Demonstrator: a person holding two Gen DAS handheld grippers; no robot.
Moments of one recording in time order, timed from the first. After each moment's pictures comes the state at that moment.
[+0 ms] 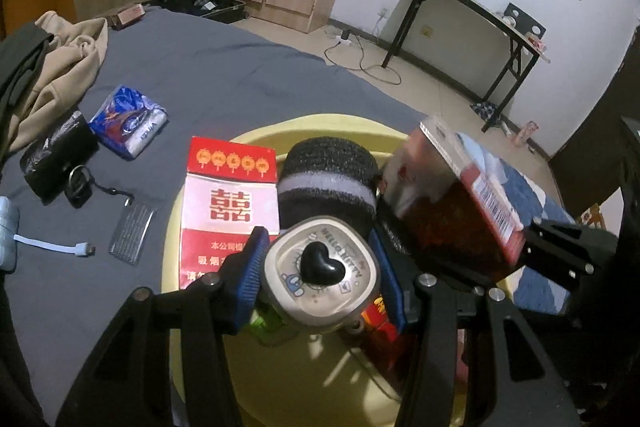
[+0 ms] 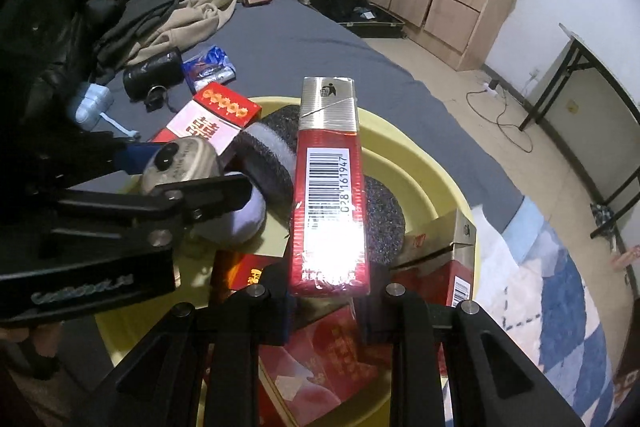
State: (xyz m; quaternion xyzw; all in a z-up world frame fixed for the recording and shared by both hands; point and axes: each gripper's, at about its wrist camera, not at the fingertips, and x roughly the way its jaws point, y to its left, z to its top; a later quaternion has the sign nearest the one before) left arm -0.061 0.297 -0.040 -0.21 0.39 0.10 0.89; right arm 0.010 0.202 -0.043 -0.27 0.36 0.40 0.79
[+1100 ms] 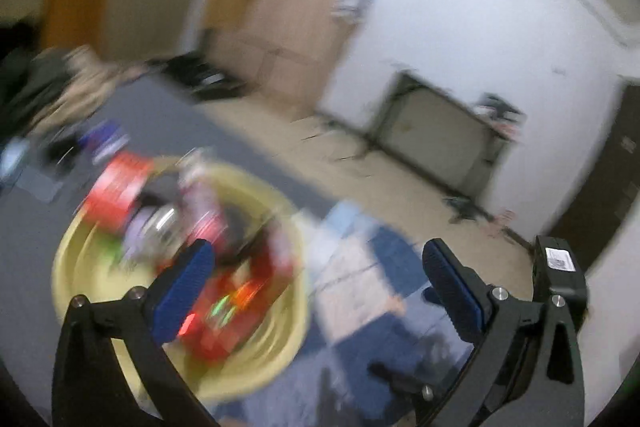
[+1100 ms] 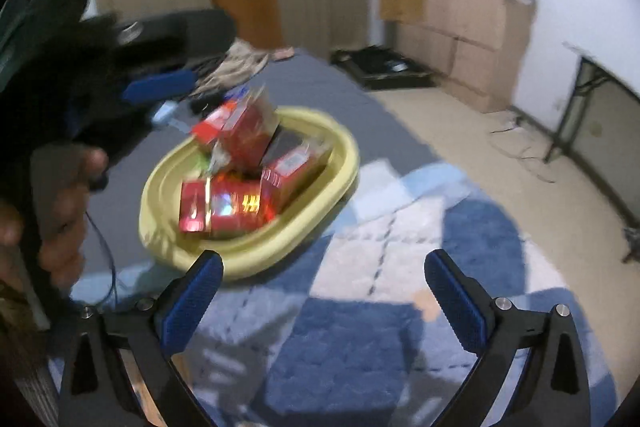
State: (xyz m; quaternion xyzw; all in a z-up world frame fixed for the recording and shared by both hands) left arm -0.105 0.128 0.020 -0.25 0.22 0.19 0.92; right arm 0.020 -0.042 -0.022 -0.22 0.30 0.53 0.76
